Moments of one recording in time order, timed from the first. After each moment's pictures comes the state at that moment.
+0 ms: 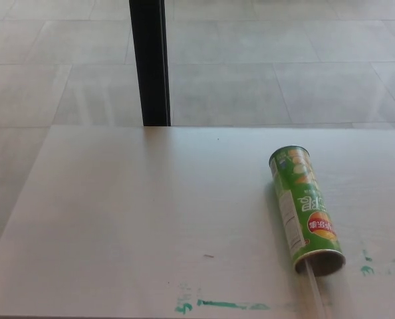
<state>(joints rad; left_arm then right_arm) -0.02 0.66 0.24 1.31 -0.02 -0.06 -0.30 0.52 -0.70 -0.74 -0.16 -0.46 -0.15 0.25</state>
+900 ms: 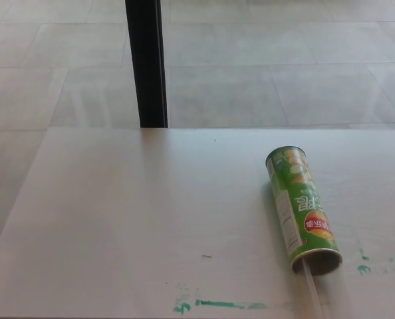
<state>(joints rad) -0.02 0.65 0.24 1.31 -0.02 -0.06 -0.30 0.35 -0.48 -0.81 0.75 -0.27 -0.19 0.02</state>
